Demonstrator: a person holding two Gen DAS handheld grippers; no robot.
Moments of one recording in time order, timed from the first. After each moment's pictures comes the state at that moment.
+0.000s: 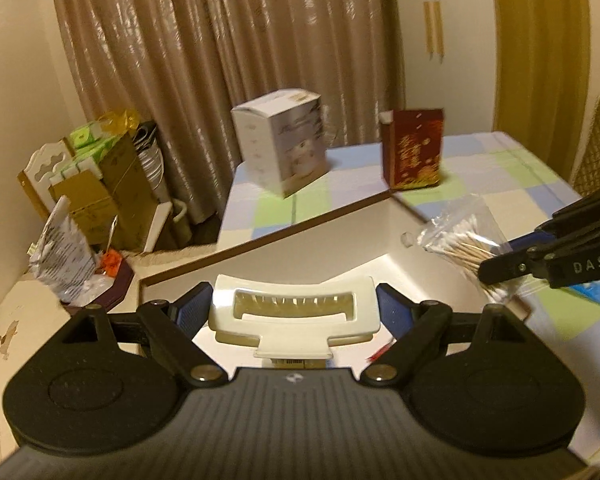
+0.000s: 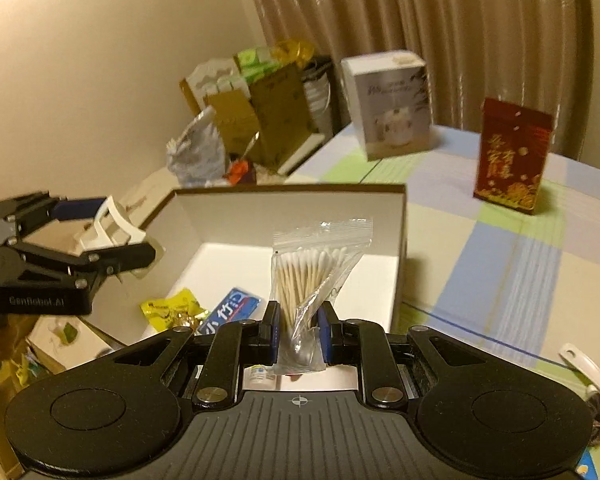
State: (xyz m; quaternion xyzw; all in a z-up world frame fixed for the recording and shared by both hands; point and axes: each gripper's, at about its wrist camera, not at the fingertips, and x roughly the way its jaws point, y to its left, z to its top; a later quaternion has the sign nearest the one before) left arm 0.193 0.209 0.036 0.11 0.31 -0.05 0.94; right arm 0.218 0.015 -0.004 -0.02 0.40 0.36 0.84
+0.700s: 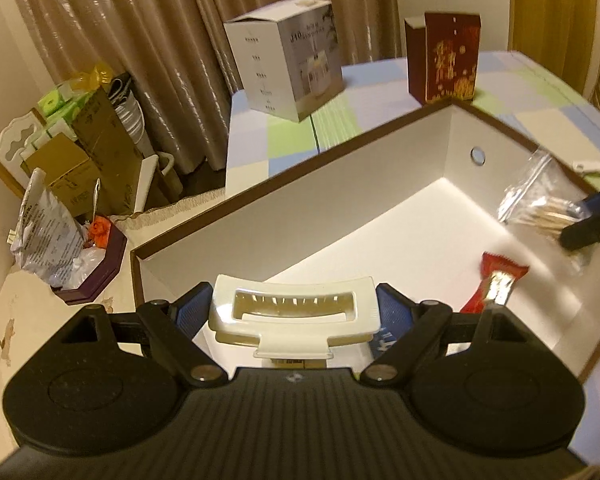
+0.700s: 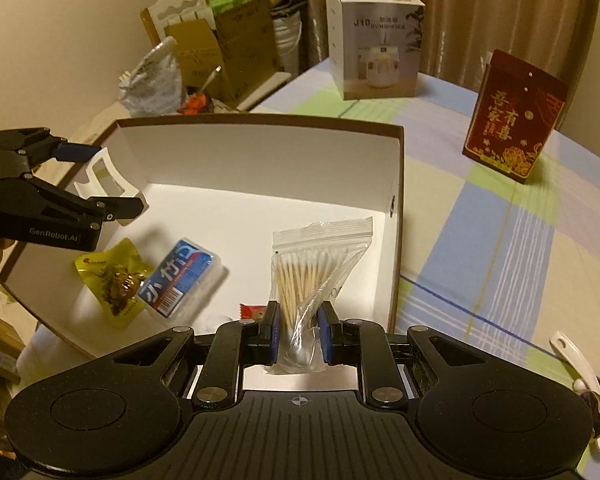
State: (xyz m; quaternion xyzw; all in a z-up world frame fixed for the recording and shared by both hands) left arm 0.281 0.261 -0.039 0.16 0.40 -0.08 0.90; right arm 0.237 0.049 -0.045 -0.10 0.46 0.30 0.83
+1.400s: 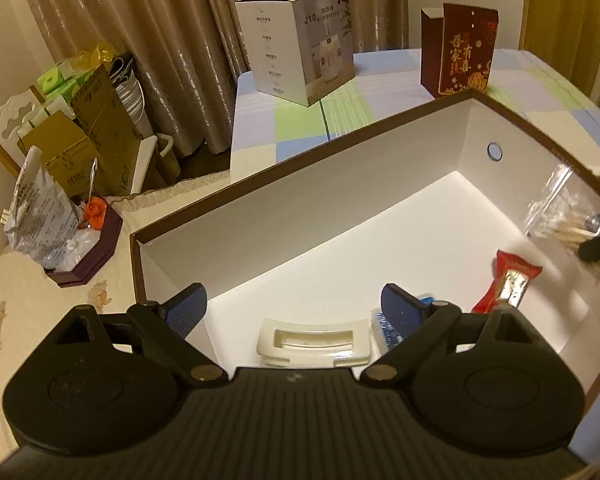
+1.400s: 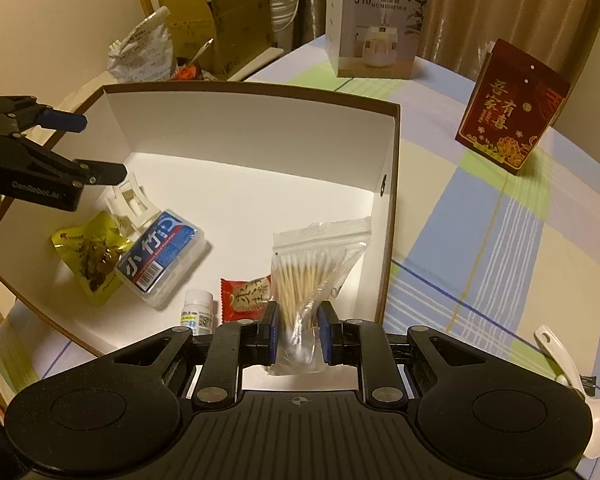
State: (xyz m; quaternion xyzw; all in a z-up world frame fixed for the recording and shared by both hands) left arm 0.292 0.275 -0.042 0.13 0.42 -0.07 0.89; right arm 0.235 0.054 -0.054 -0.14 0.48 0.28 0.82
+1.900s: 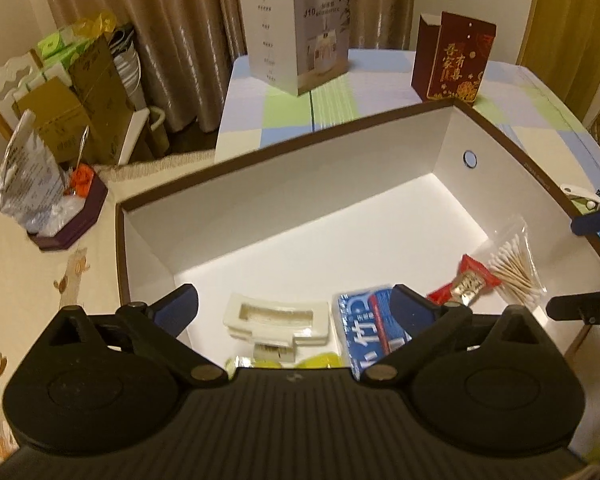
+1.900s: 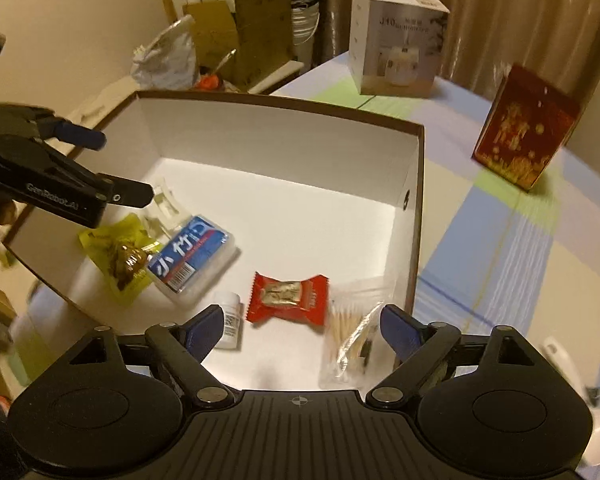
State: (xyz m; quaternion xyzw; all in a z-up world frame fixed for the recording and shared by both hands) left arm 0.276 0.266 -0.031 0.08 0.45 -0.07 0.88; right arm 0.216 0.061 -0.043 -0.16 0.45 0.30 0.82
